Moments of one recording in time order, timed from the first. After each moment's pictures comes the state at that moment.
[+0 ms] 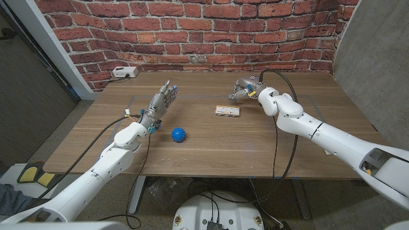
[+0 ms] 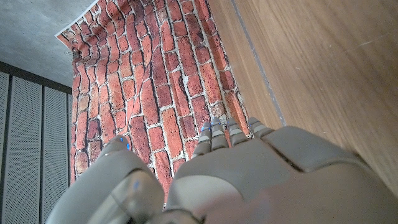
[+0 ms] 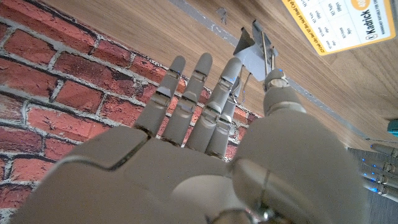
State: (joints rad) left arm 0.97 0.63 0.35 -1.47 -0.66 -0.32 -0.11; left_hand 0.29 -0.08 0.19 0.08 0.32 0.08 0.05 0.20 0.18 0.10 0.02 0.21 0.19 -0.01 0.02 0.19 0.18 -0.15 0.09 0.23 0.18; right arm -0.50 -0.68 -0.87 -1.64 -0.72 -0.36 0.09; right_hand 0.81 0.02 0.38 -0.19 0.22 0.82 -0.10 0.47 0.23 1.09 -0.20 0.31 0.22 0.94 -0.13 0.19 0.18 0.70 0.06 0.22 0.18
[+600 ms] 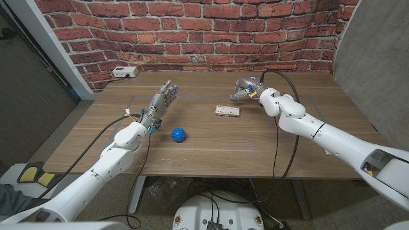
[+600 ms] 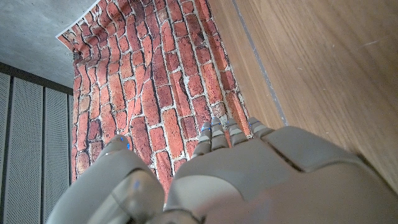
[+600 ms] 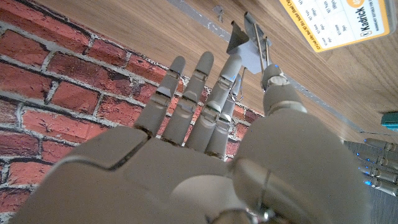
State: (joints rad) left arm 0.97 0.63 0.35 -1.48 -0.65 -0.31 -0.11; left_hand 0.29 -0.08 0.18 0.07 0.32 0.08 0.05 0.20 0.18 0.10 0.02 0.21 0.19 -0.01 0.02 0.19 0.18 -0.15 0.09 0.23 0.18; right arm -0.51 -0.68 -0.84 -1.63 -0.70 -0.31 0.07; right_hand 0.81 0.02 0.42 -0.22 0.33 0.84 -0.08 0.49 0.30 1.12 -0.20 0.33 0.28 0.96 -0.14 0.19 0.20 0.69 0.05 0.22 0.18
